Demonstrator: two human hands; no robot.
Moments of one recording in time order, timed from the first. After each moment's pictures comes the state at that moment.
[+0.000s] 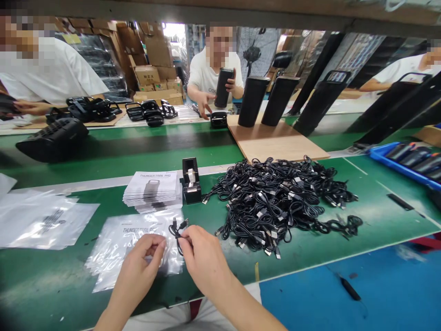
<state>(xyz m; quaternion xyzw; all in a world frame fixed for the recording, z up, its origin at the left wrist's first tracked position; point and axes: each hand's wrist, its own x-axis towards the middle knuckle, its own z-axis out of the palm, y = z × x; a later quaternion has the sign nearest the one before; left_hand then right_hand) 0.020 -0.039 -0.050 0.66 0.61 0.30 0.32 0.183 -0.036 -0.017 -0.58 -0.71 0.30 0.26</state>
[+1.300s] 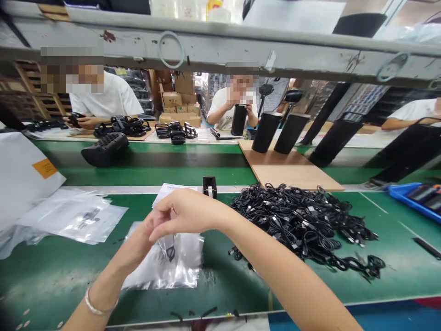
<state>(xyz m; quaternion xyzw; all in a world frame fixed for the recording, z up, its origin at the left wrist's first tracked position) -0.022 -0.001 0.003 0.53 0.38 0.49 0.58 0.145 0.044 0.115 -0.20 -0.89 0.36 0.17</state>
